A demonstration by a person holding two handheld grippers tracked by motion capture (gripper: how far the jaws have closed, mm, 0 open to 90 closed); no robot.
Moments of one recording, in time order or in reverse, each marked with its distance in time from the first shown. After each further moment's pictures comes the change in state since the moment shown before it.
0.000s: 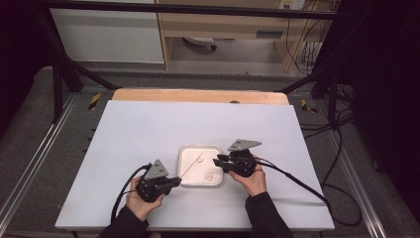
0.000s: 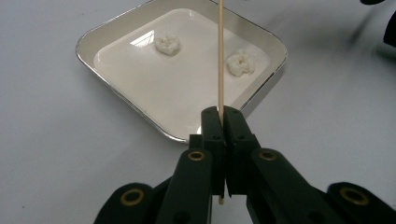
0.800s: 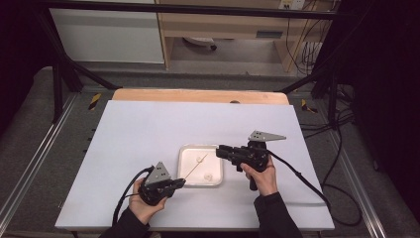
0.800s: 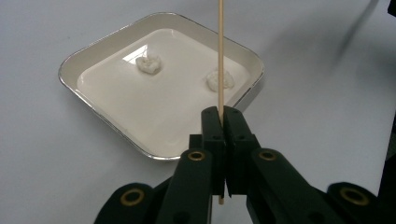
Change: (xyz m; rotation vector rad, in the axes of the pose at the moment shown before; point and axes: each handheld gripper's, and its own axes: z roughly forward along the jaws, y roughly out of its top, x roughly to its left) left arm -0.012 0.002 -0.002 -0.063 -0.026 0.035; right arm -0.004 0.023 -0.042 -0.248 0.230 0.193
